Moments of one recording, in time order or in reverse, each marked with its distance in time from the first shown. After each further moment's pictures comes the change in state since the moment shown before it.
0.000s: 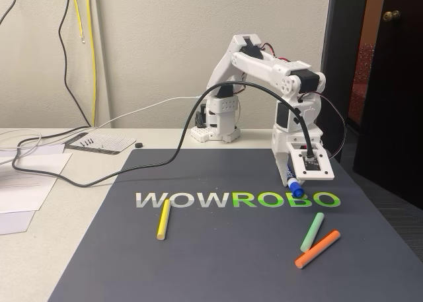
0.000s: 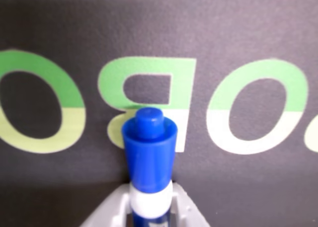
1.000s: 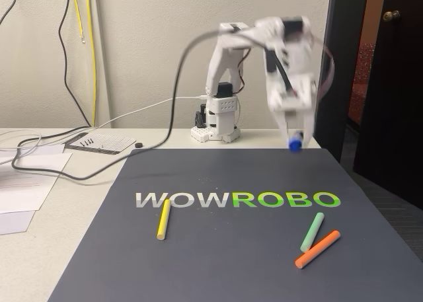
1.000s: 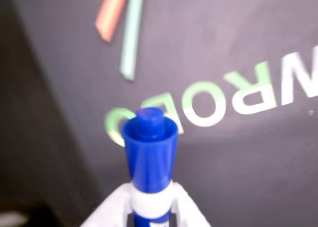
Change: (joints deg) arm 4.8 26.5 0.1 2.0 22.2
